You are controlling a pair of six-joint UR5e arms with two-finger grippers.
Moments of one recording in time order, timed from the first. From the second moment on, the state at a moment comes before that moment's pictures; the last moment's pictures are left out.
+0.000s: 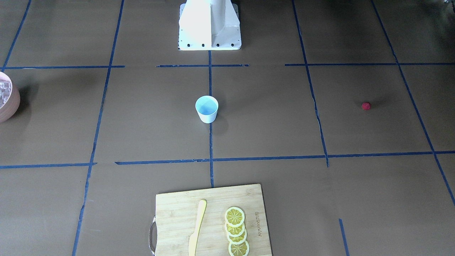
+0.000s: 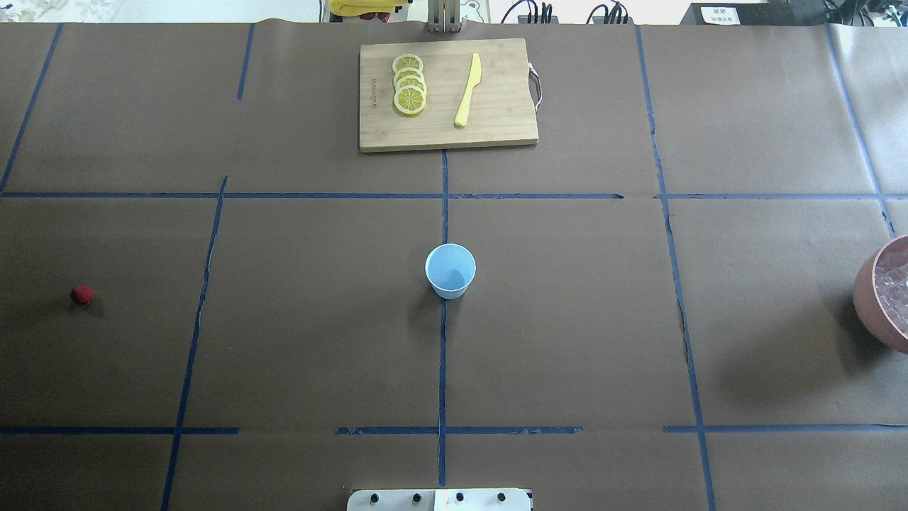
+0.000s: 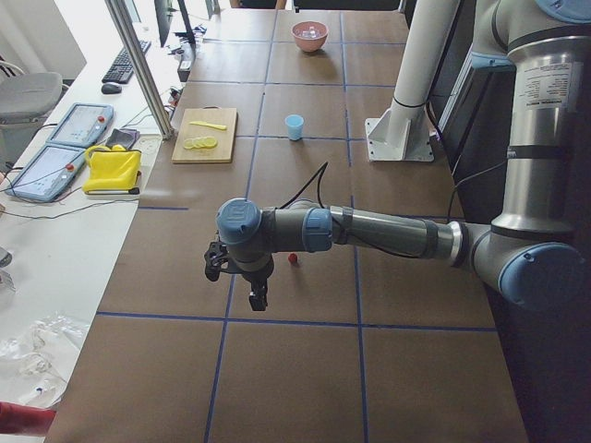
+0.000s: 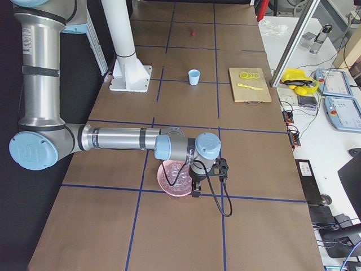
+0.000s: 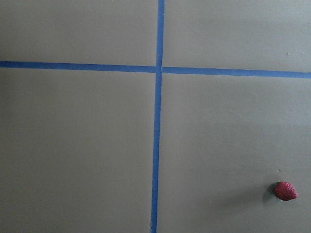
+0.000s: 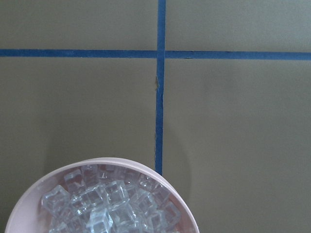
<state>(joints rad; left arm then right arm) -1.56 -1.56 -1.73 -1.38 -2.42 0.02 1.52 -1.63 1.66 -1.65 2.34 0.00</state>
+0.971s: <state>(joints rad) -1.55 -1.49 -1.80 -1.39 -2.42 0.03 1.50 -1.63 1.68 -1.65 2.38 -0.01</state>
